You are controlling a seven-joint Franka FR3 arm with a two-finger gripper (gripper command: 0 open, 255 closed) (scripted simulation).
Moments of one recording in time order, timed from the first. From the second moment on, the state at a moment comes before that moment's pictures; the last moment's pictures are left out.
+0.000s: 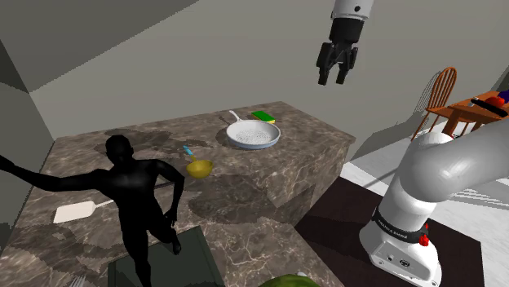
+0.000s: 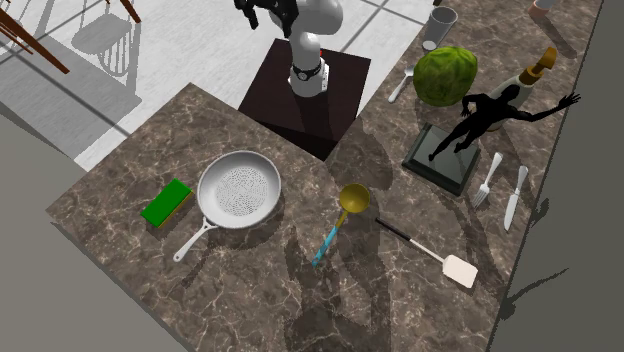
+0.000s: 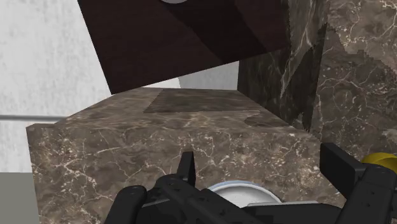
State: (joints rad) arm 0.01 -0.81 -0.04 -2.27 0.07 1.47 0.16
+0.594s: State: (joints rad) arm 0.03 -0.67 0.06 -2.30 0.14 1.65 0.26
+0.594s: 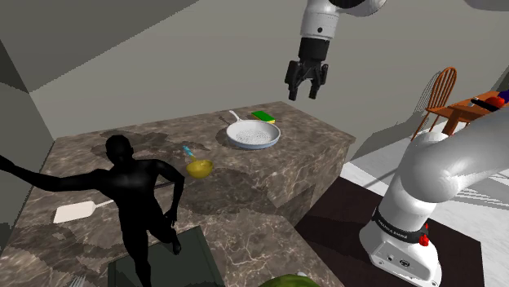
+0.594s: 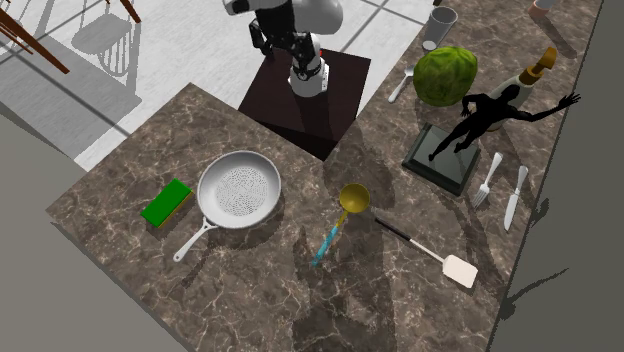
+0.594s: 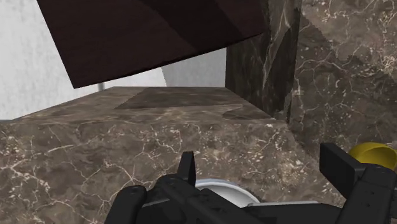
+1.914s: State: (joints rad) arm 0.09 -0.01 0.25 -2.06 0.18 2.08 0.52
